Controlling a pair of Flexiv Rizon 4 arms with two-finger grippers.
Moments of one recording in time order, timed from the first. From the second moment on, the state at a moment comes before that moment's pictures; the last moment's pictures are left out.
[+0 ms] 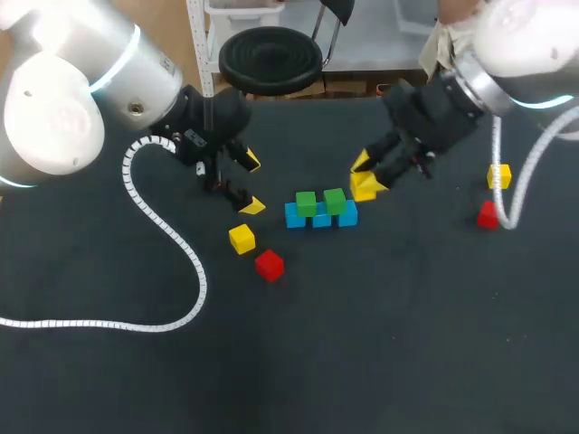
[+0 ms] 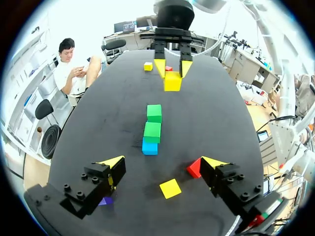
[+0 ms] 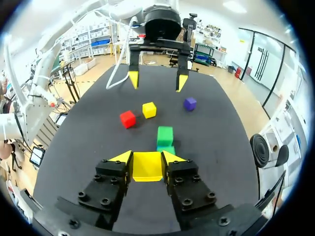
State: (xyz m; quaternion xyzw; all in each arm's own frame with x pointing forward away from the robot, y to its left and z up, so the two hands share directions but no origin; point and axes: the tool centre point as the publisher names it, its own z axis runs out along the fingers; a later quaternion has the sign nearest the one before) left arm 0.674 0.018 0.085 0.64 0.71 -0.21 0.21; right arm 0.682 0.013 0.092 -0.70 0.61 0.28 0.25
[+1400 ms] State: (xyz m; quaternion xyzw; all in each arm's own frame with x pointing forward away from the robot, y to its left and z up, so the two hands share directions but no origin) left arm 0.674 0.018 0.085 0.64 0.71 -0.21 0.21; right arm 0.706 0.054 0.079 -0.68 0.63 0.28 0.24
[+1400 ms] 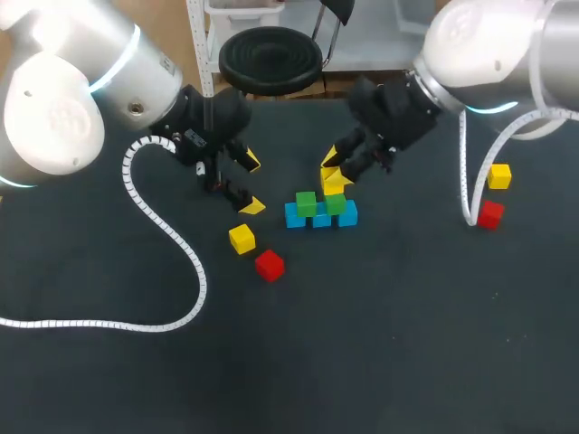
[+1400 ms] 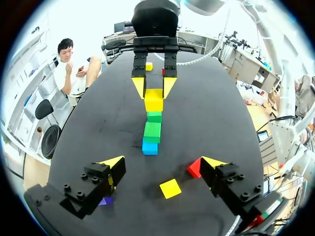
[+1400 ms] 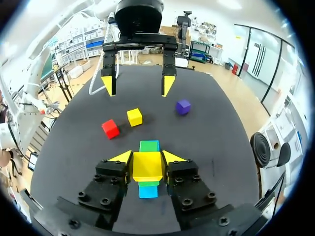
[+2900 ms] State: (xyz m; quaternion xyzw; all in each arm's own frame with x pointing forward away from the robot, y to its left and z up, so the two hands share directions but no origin) left arm 0.674 0.018 0.085 0.64 0.71 -0.21 0.21; right arm 0.708 0.069 0.060 -0.66 0.66 0.25 0.25
